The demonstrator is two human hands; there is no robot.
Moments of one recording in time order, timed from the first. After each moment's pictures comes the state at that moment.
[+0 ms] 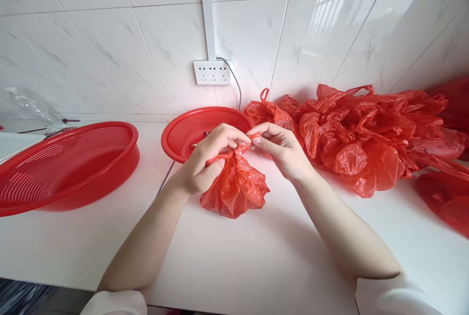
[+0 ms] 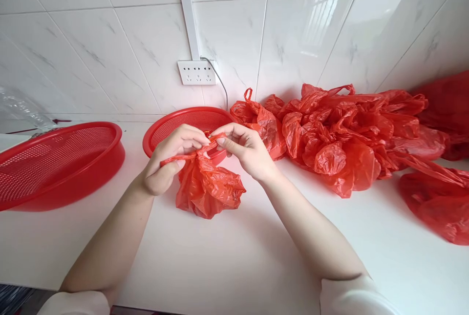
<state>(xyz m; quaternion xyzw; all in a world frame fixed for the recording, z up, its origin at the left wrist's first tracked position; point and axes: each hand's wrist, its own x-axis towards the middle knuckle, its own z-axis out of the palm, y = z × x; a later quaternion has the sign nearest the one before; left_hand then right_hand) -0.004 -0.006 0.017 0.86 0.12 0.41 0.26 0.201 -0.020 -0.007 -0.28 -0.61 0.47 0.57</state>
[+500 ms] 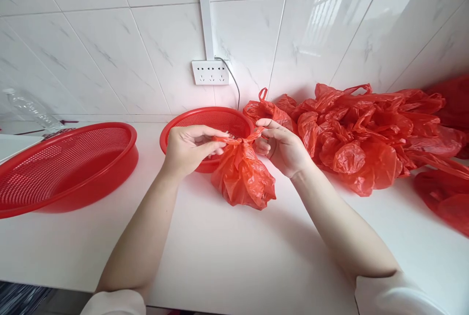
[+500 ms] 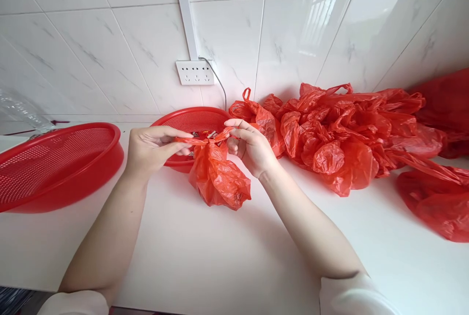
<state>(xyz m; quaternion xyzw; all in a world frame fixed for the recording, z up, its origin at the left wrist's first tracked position) -0.011 0.000 0.026 0.75 0.32 0.49 0.30 0.204 -0.006 -0.011 -0.26 -0.45 0.61 0.60</state>
